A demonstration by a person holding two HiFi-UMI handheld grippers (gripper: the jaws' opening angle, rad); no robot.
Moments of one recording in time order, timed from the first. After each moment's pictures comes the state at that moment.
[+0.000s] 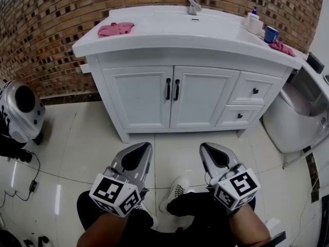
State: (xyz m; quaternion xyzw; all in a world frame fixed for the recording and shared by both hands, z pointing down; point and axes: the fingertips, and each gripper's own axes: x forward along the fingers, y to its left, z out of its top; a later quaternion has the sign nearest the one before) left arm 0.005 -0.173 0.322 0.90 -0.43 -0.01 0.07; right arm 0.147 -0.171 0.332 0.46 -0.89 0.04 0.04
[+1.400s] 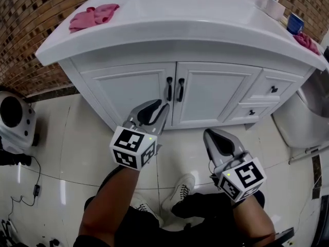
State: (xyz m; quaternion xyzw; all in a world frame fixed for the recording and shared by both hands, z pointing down) left arm 0.052 -0.398 0.362 0.91 -0.40 0.05 0.04; right arm 0.153 -0.302 0.356 0.47 -0.88 0.06 0.06
